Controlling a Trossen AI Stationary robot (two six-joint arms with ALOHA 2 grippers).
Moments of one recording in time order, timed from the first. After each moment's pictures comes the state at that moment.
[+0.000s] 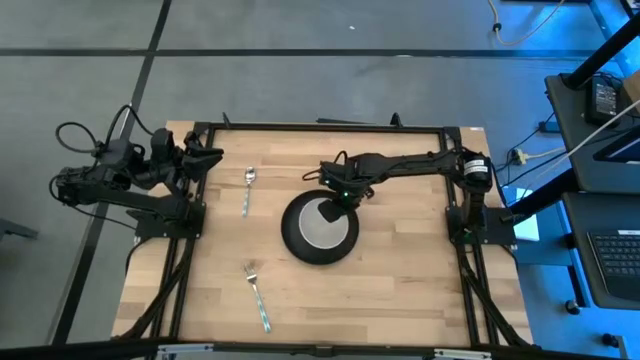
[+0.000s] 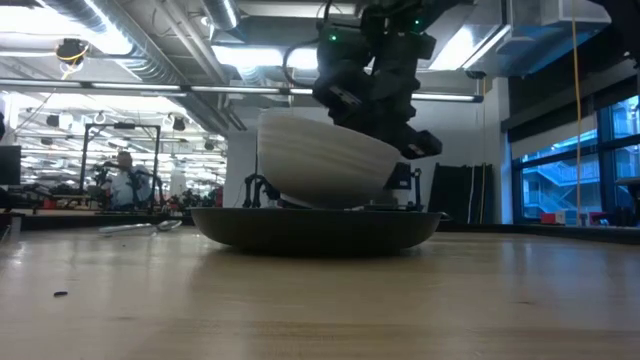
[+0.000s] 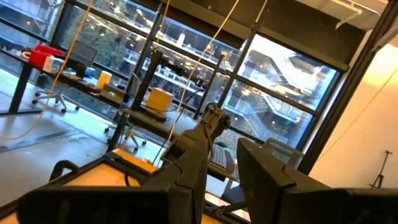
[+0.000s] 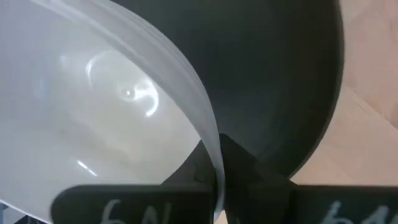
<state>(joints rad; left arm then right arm) -0.07 0.39 0.77 -0.14 -0.27 -0.41 -0.14 1.94 1.48 -0.87 -0.28 0.81</state>
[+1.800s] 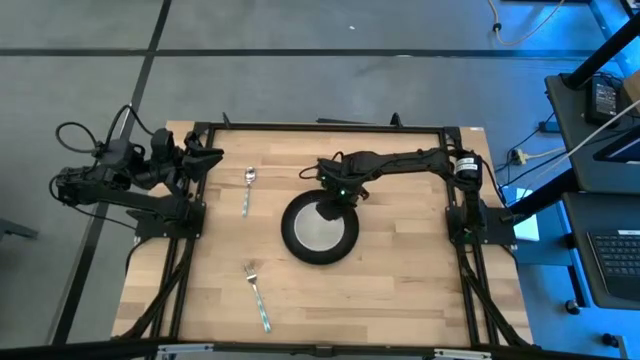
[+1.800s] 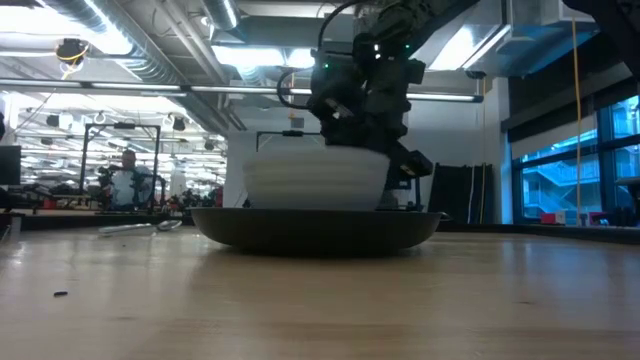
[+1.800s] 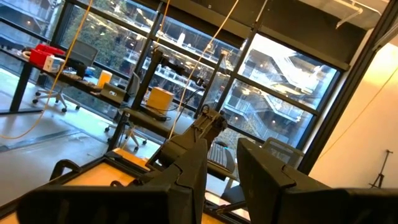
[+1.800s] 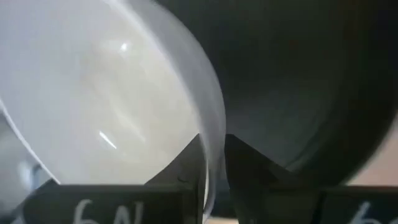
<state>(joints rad) -0.07 0.39 0.77 -0.15 -0.27 -0.41 -0.18 2.01 1.48 -0.82 -0.46 0.73</state>
